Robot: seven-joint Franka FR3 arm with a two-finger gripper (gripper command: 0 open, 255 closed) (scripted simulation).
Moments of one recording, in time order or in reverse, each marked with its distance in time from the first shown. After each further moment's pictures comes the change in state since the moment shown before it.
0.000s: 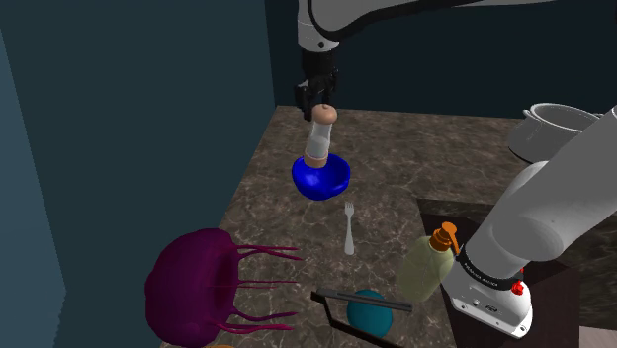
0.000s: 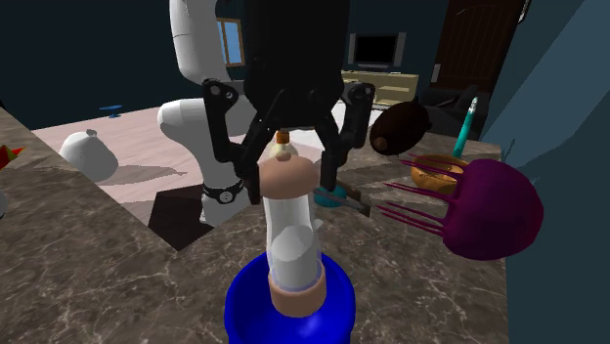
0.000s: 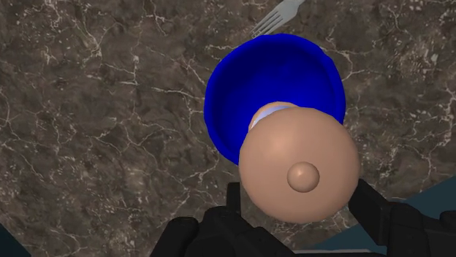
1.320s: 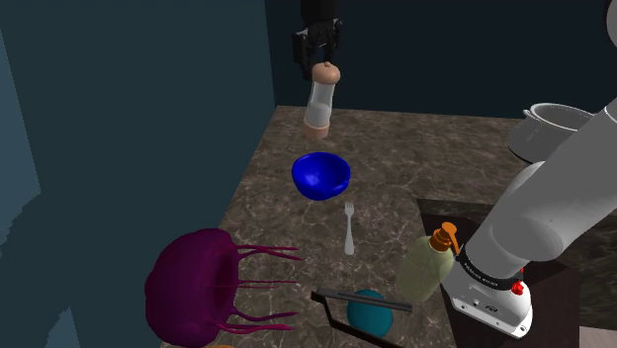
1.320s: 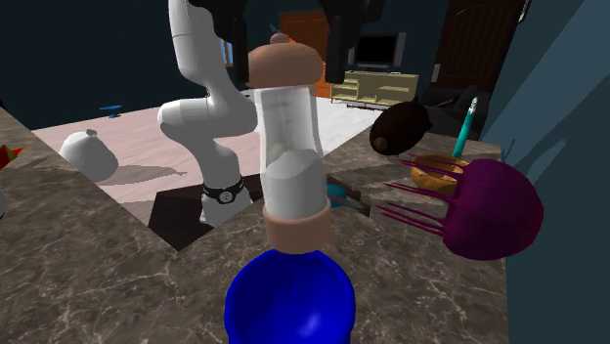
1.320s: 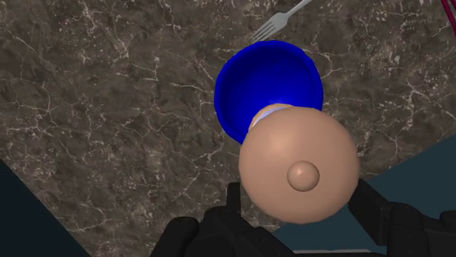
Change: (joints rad) arm -0.002 0.037 0.002 0.305 -0.007 -0.269 -0.004
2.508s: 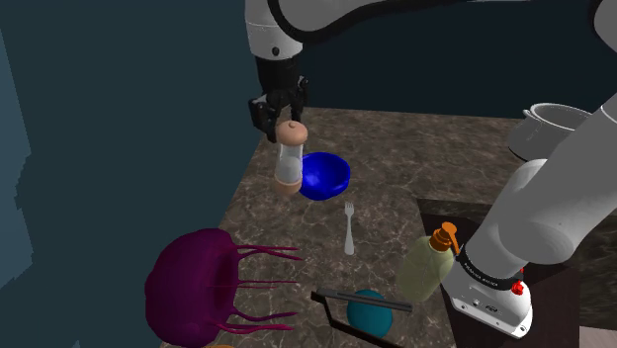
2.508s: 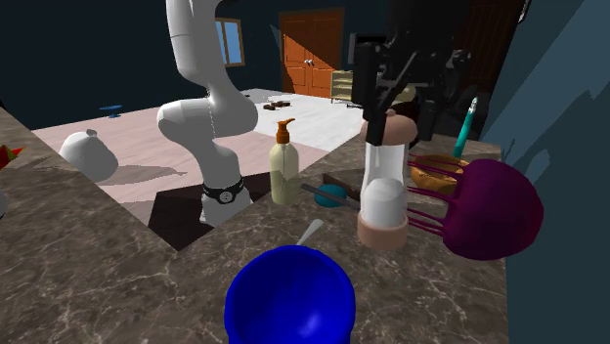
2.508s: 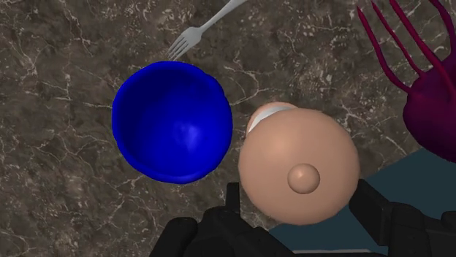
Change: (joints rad) arm 0.116 0.019 0.169 -0.173 0.010 0.178 0.288
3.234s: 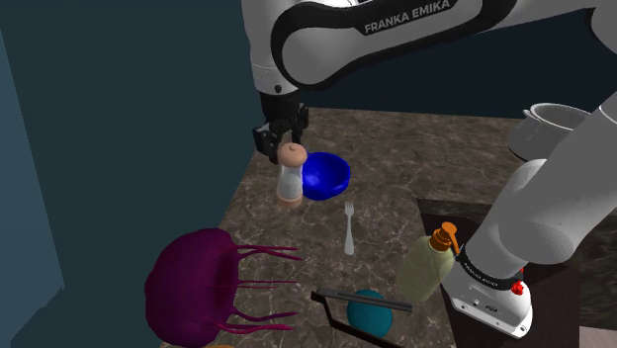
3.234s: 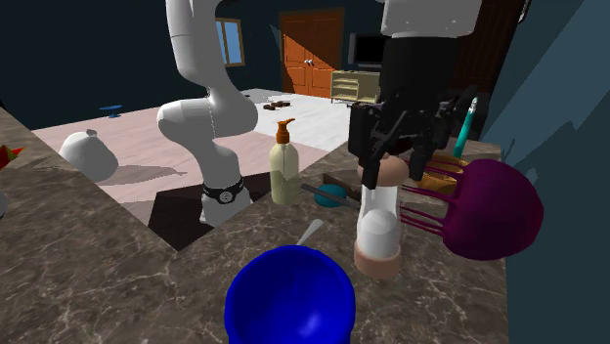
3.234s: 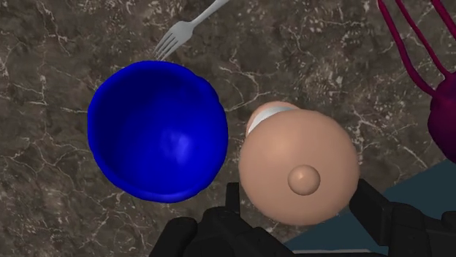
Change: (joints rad) arm 0.003 0.008 0.005 -0.141 -0.004 0.148 0.012
